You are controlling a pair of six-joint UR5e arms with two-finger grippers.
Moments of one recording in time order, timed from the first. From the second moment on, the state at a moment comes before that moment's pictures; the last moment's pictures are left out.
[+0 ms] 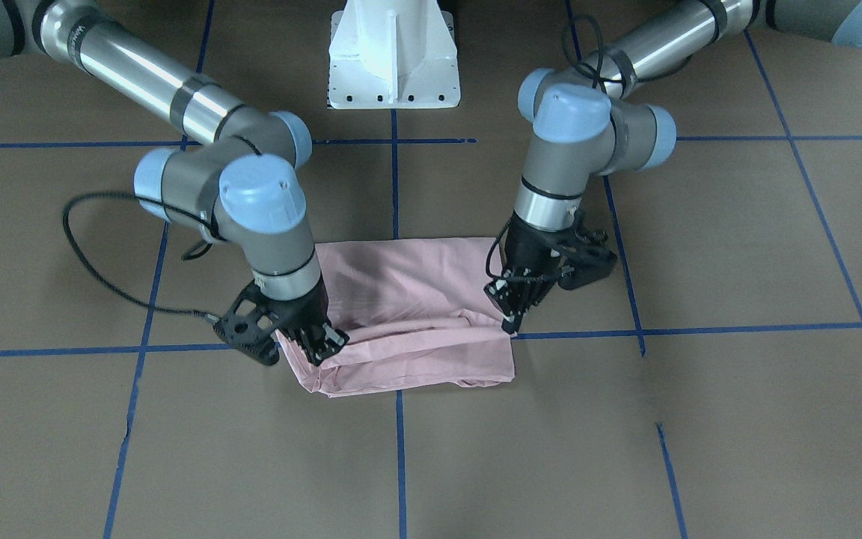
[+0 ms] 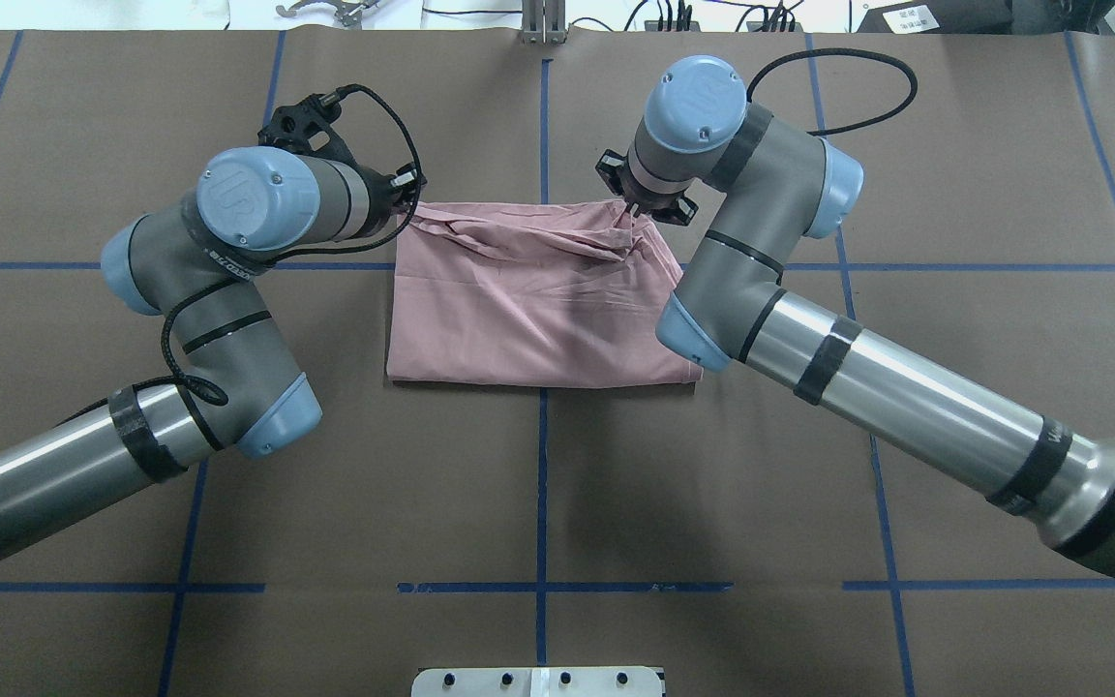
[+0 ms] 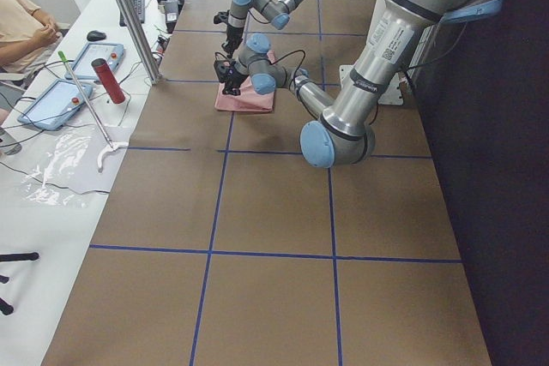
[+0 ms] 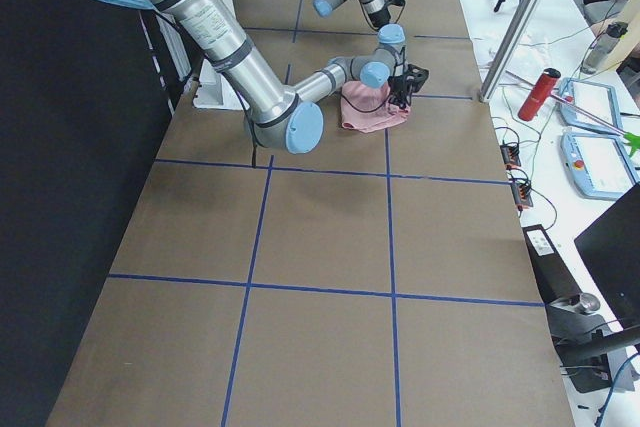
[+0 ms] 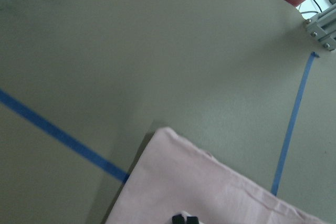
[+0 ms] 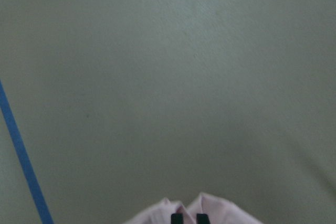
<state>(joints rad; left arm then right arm) -0.70 -2.20 -1.38 -2.23 -1.58 -1.61 0.75 -0.70 1.09 -1.13 1.83 1.60</state>
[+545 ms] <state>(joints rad) -0.78 -2.19 -1.30 -2.39 -1.60 -1.49 0.90 -0.77 1.11 -1.06 1.99 1.41</state>
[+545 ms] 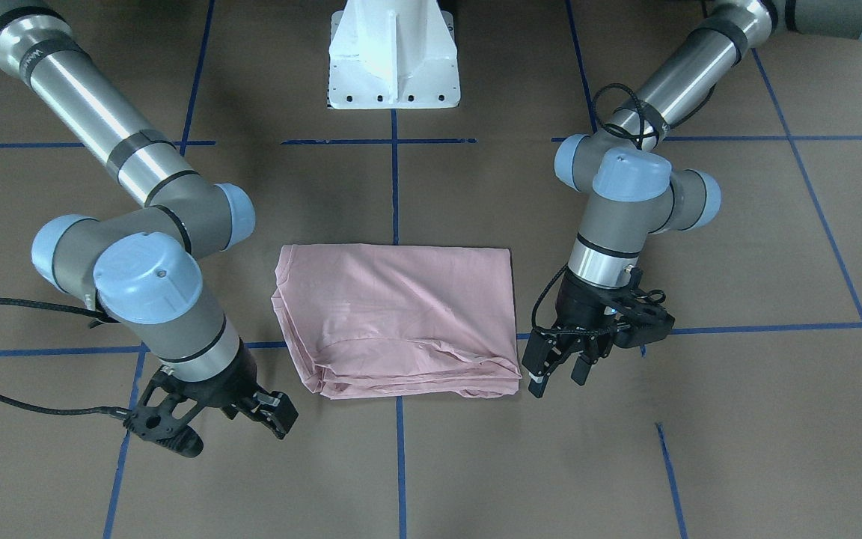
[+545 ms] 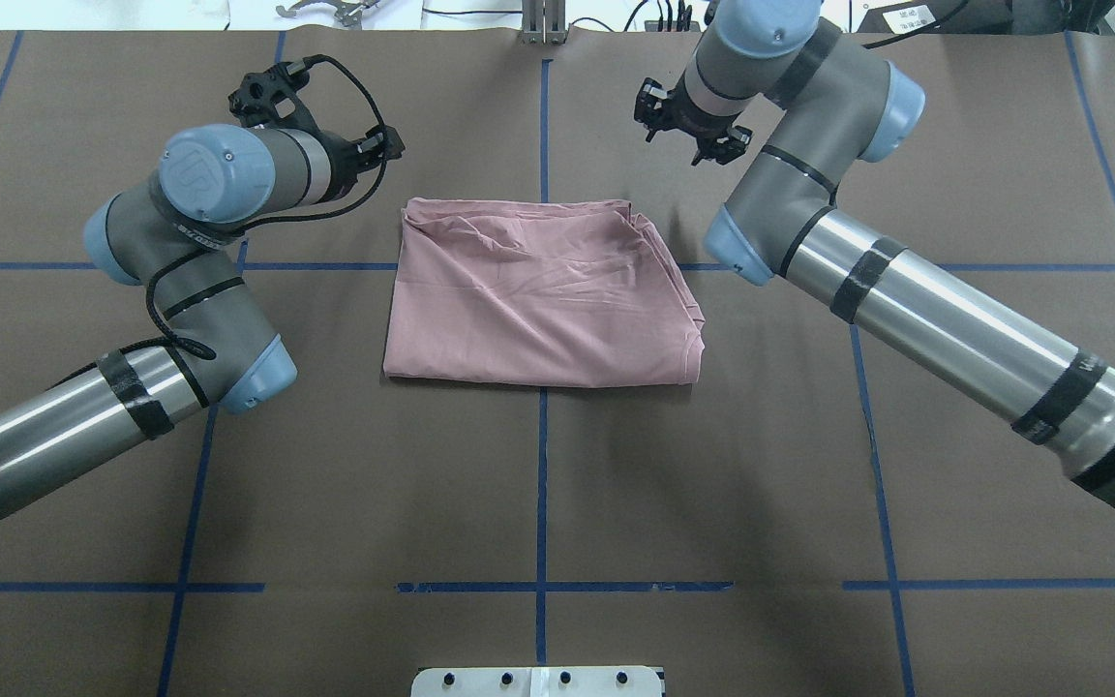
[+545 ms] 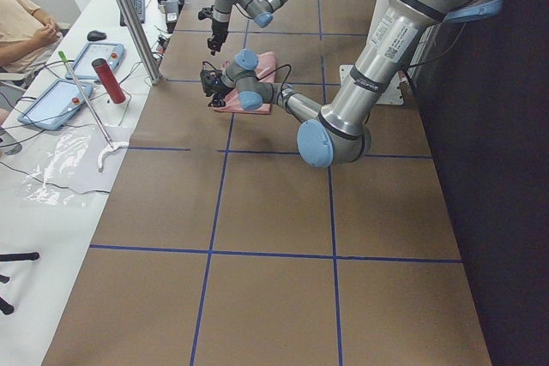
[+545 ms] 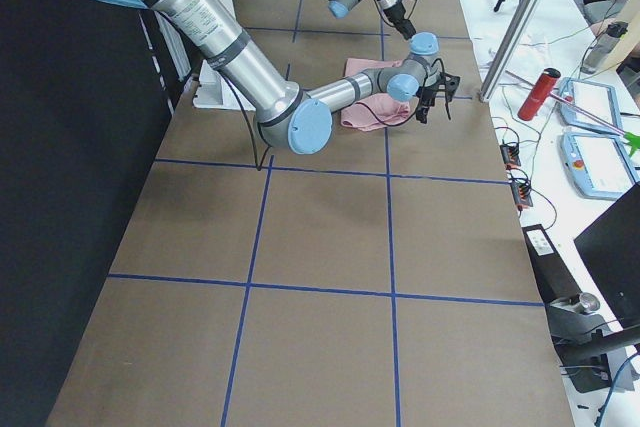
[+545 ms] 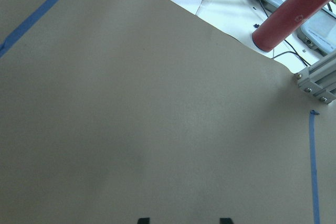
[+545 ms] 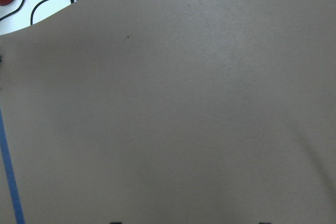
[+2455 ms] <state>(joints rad) -1.57 -1.65 -1.57 -1.77 -2.34 -0.02 1.47 -1.50 1.69 -1.61 2.37 0.03</state>
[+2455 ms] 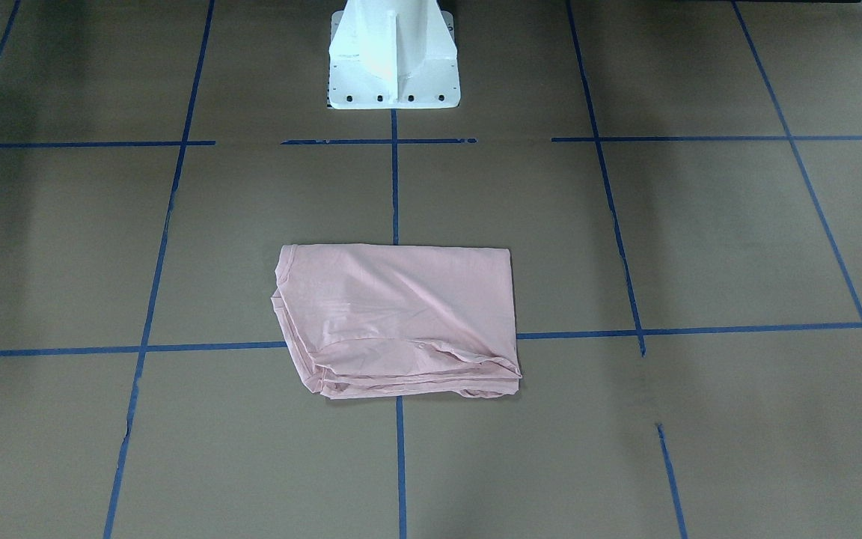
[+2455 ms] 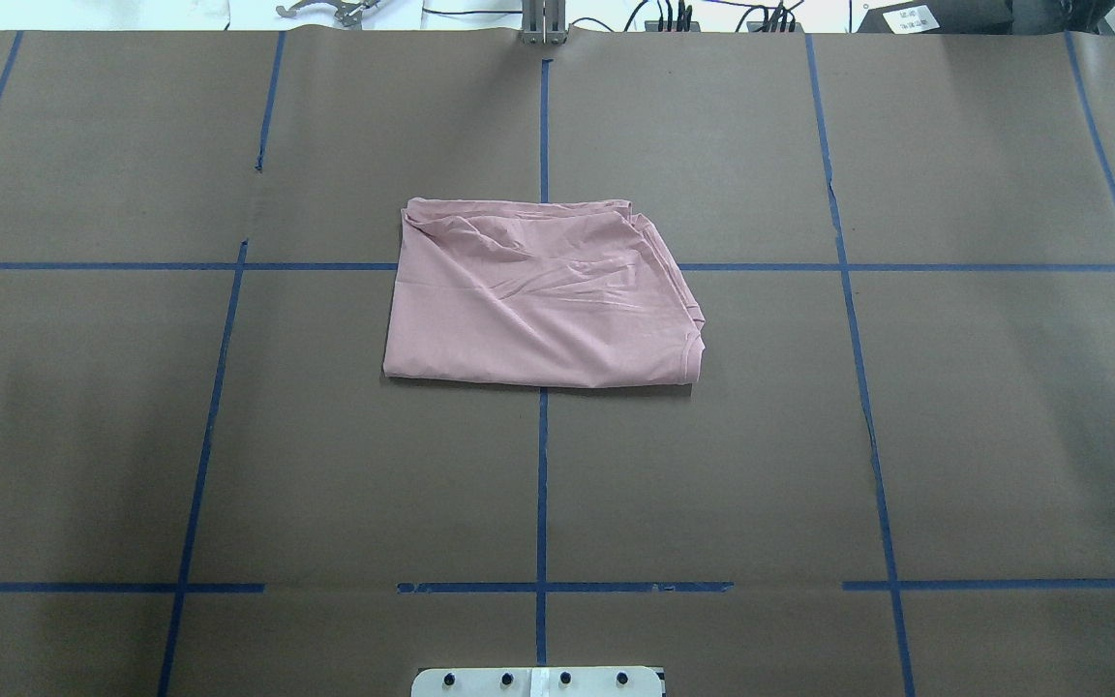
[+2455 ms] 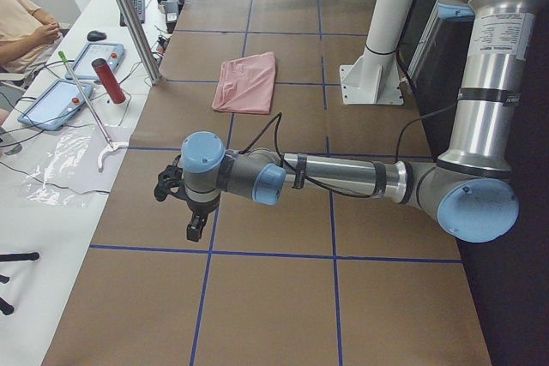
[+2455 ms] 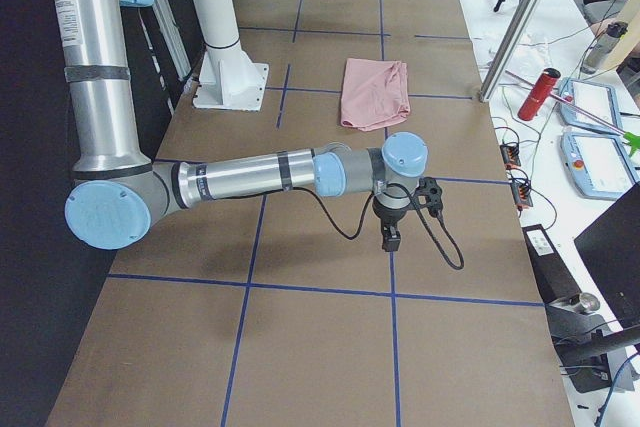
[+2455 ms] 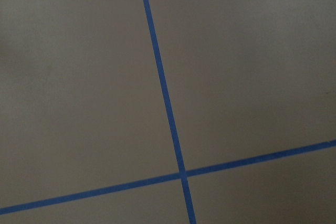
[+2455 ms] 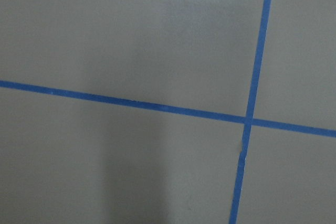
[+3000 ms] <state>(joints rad) -1.56 -1.63 -1.55 -1.79 -2.34 -0.09 1.45 -1.54 1.73 -1.64 2.36 0.02</state>
